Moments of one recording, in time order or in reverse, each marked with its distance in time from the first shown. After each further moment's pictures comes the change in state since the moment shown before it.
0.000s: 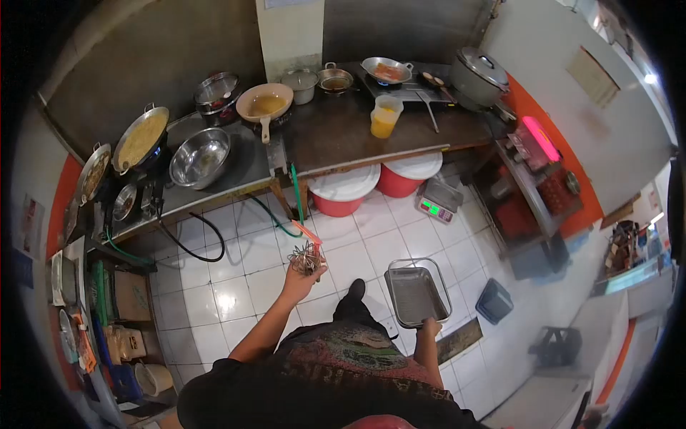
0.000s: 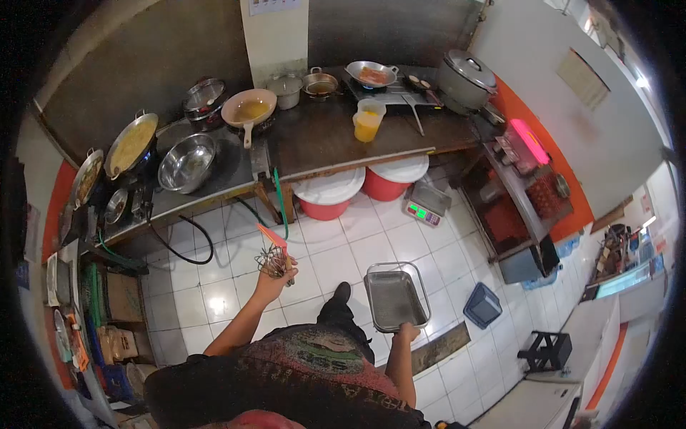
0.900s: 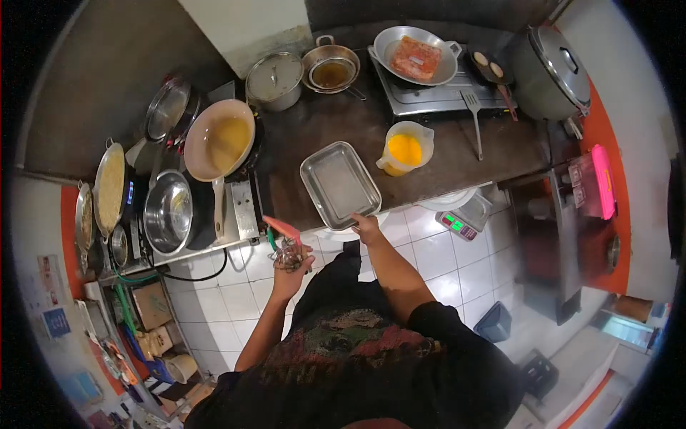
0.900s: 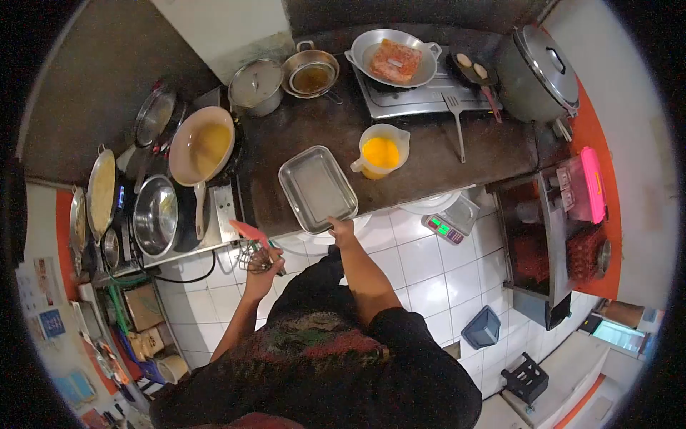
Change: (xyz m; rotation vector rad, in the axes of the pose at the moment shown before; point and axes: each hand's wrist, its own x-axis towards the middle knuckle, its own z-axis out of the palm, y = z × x) left_hand 0.493 0.024 0.016 0.164 0.275 -0.210; right_hand 0.078 -0.117 0.762 -0.355 -1.141 0.256
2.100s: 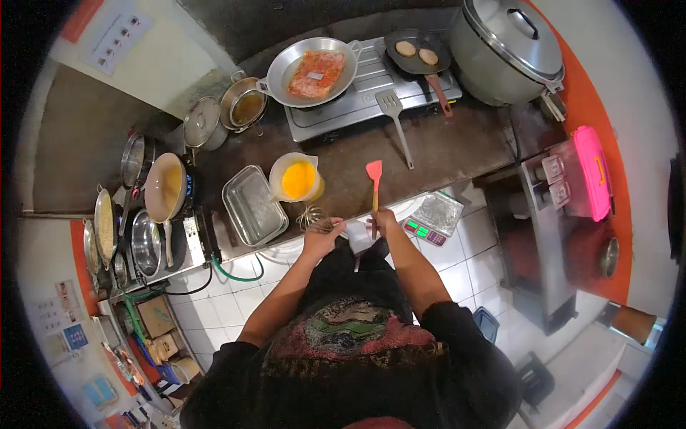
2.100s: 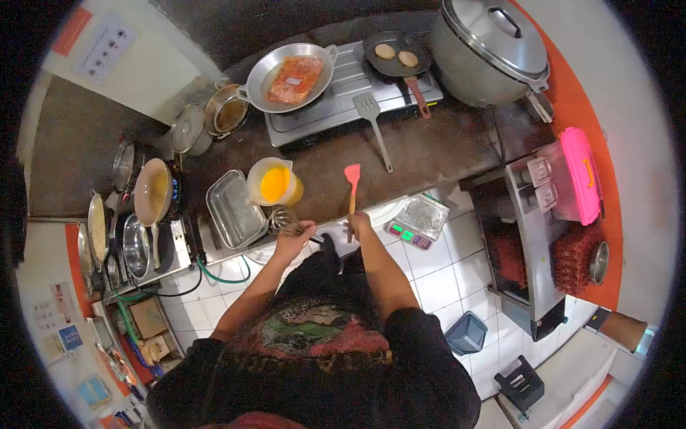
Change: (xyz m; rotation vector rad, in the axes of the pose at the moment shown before) left_hand 0.149 0.059 0.413 0.122 -0.147 -0.149; right_hand 0.026 -0.235 -0.324 -0.035 0.127 0.214
